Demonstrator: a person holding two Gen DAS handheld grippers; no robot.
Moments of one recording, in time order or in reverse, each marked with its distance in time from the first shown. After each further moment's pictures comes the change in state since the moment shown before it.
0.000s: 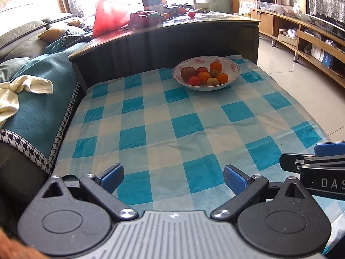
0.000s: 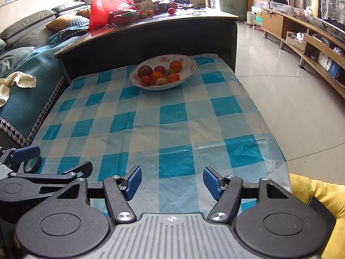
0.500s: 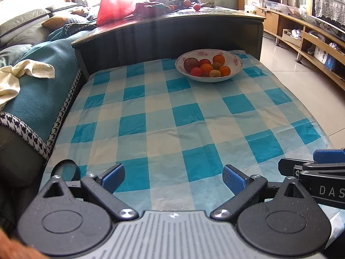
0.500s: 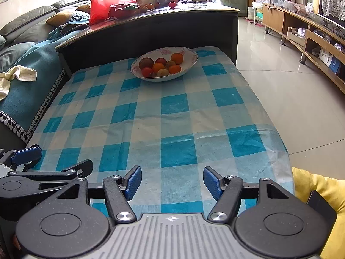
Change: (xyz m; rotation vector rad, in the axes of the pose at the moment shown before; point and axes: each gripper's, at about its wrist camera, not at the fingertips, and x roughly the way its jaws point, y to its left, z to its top) left arm 0.001 0.004 -0.010 -0.050 0.038 -0.012; right arm 0.000 0.002 -0.010 -0.005 0.031 0.002
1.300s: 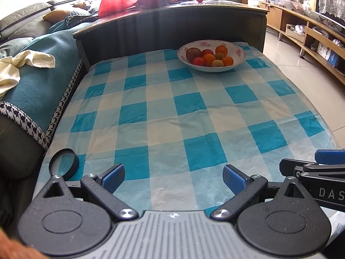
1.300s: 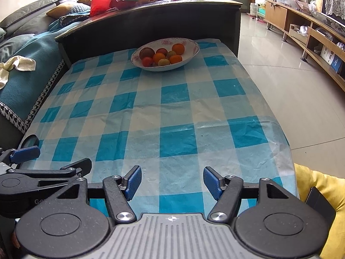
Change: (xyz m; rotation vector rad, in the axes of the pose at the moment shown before) left arm 0.006 -0.001 -0.008 -0.006 0.036 0.013; right arm 0.009 0.001 -0.008 -0.019 0.035 -0.005
